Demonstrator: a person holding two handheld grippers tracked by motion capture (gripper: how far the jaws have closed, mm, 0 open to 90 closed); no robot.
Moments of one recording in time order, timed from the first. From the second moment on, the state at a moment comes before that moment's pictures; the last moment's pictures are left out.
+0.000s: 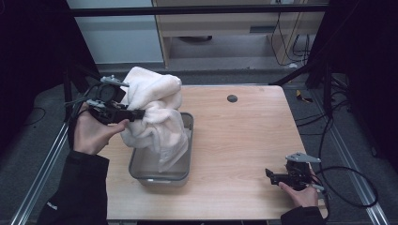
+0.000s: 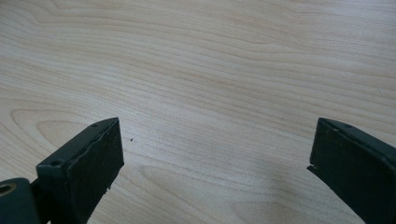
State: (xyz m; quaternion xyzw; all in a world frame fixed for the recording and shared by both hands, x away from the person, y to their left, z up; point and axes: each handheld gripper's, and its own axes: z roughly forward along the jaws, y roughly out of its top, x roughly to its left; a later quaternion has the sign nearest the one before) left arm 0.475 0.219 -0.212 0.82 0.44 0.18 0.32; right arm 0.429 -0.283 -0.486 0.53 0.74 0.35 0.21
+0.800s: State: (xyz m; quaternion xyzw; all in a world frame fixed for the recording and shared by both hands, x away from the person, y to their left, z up) left arm 0.468 0.184 -0.183 0.84 0.40 0.18 0.34; right arm 0.428 -0.285 -0.484 0.53 0.74 0.35 0.21
